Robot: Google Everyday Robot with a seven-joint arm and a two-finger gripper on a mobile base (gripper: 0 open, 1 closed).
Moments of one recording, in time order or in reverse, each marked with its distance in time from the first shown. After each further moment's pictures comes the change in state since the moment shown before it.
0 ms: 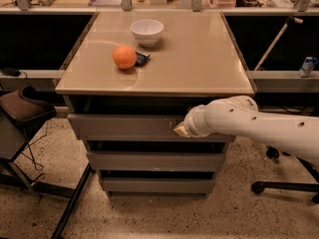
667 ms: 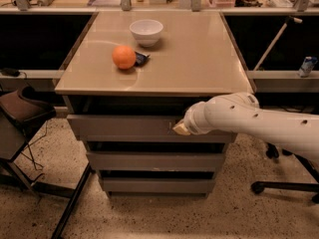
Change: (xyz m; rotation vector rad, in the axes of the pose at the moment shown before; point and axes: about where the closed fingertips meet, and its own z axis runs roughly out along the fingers) arm -0.005 -0.002 -0.007 0.002 -0.001 0.000
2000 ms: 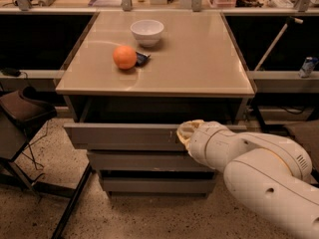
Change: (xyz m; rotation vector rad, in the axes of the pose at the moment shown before) arm -0.034 0.074 -0.153 0.249 -0.219 0.018
